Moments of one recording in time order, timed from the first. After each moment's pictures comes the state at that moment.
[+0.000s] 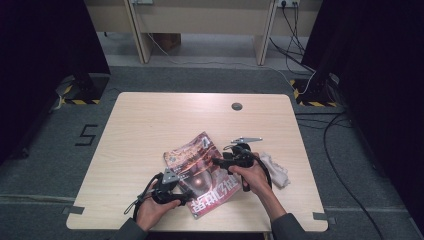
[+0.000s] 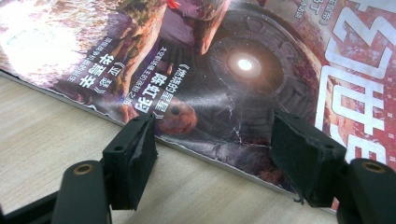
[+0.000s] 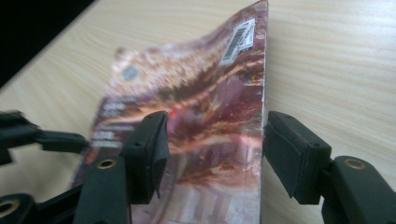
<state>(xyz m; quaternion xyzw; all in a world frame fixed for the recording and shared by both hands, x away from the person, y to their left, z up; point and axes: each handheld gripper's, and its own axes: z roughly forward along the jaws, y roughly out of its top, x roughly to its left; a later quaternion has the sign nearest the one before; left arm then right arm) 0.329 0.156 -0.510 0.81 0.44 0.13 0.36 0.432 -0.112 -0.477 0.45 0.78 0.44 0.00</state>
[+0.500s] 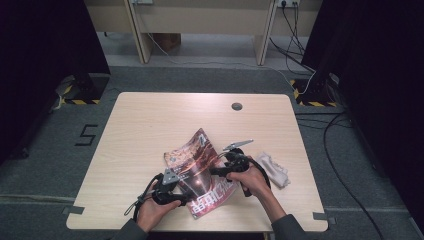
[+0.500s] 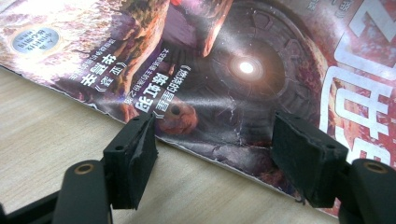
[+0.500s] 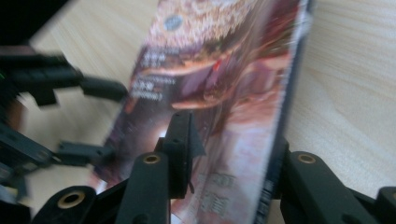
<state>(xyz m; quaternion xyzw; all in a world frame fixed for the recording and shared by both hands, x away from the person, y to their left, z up) 0.327 0.155 -0.510 0.81 0.44 0.13 0.36 0.419 -0.096 -0.477 0.38 0.84 0.38 -0.04</state>
